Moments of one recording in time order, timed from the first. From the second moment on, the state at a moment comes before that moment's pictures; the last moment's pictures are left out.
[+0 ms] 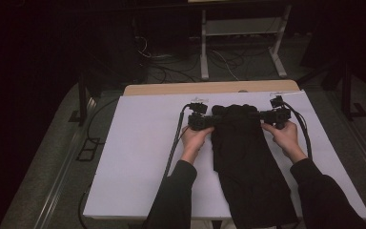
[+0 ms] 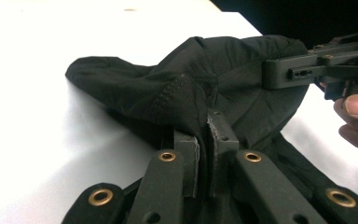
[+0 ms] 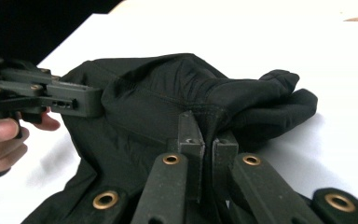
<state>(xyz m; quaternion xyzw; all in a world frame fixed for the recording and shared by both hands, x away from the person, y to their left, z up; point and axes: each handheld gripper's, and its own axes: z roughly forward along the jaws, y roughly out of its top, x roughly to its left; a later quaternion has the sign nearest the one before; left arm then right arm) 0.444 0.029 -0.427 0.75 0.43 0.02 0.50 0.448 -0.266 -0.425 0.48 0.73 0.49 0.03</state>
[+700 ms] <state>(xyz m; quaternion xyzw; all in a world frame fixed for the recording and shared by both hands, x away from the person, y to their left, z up) 0.428 0.029 -0.419 0.75 0.41 0.02 0.52 0.428 -0.275 -0.416 0.47 0.72 0.51 0.03</state>
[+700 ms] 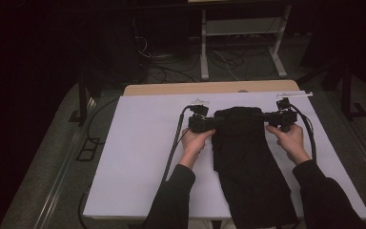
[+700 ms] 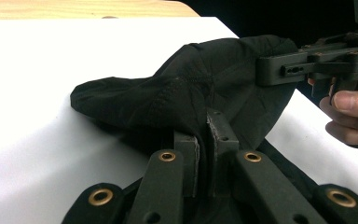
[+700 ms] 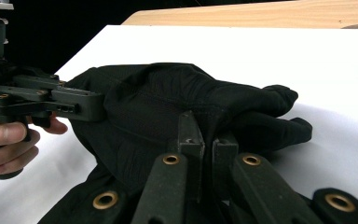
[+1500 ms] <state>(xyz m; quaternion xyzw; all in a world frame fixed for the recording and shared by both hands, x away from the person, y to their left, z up) 0.390 0.027 -0.415 0.76 0.38 0.00 0.53 0.387 -0.282 -0.415 0.46 0.73 0.50 0.03</state>
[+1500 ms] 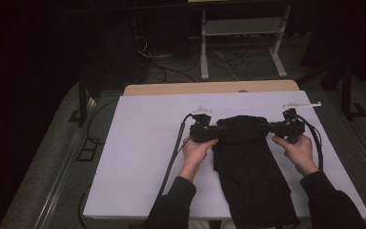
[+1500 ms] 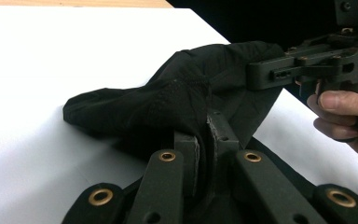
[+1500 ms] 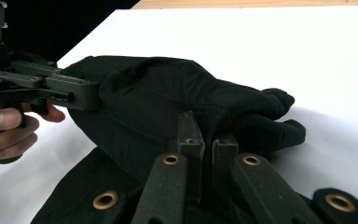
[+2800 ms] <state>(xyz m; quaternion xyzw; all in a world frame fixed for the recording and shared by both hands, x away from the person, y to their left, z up) 0.320 0.025 -0.430 0.78 0.34 -0.01 0.53 0.331 -0.283 -0.423 0.45 0.77 0.46 0.00</state>
